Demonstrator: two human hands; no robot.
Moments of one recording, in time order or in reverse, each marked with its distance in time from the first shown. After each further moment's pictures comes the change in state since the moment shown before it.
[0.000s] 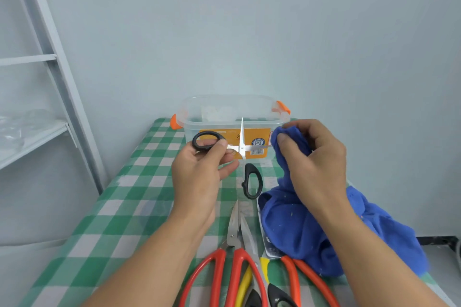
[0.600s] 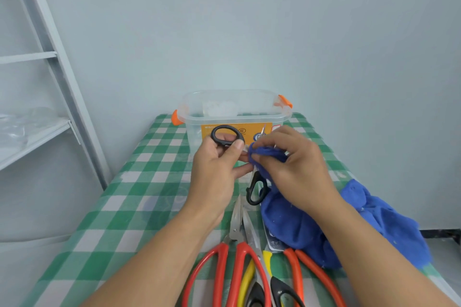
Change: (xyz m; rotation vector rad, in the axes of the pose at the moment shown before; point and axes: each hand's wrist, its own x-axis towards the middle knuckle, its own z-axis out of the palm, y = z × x) left_hand -0.006 -0.008 0.007 0.101 -0.240 0.043; right_hand -0.001 0.022 0.010 -0.175 -0.299 -0.160
